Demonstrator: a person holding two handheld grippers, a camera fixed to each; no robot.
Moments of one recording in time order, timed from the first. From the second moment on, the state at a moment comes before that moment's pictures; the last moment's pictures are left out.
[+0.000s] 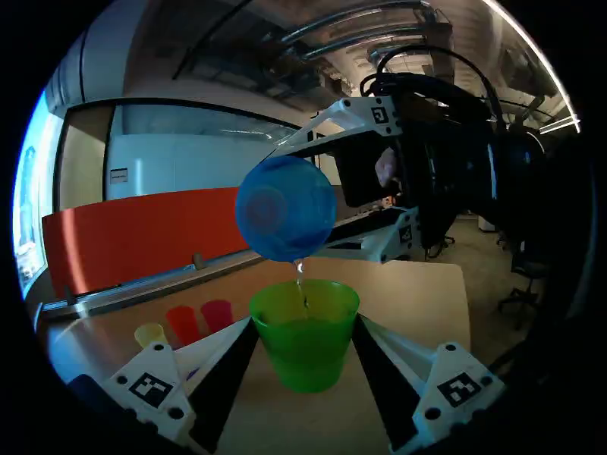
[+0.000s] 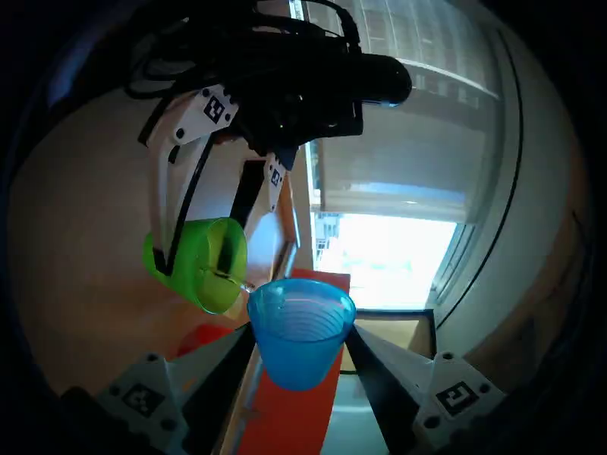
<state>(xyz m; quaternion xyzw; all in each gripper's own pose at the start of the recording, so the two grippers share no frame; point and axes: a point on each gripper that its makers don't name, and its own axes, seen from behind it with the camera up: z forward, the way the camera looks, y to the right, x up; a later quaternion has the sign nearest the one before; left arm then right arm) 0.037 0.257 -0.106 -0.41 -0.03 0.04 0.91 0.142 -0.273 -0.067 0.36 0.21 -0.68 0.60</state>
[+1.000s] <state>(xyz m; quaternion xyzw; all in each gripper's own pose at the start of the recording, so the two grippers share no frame) 0.034 0.251 -0.100 -0.40 -0.03 0.04 0.92 0.142 -0.277 -0.063 0.38 0.21 -0.63 0.64</state>
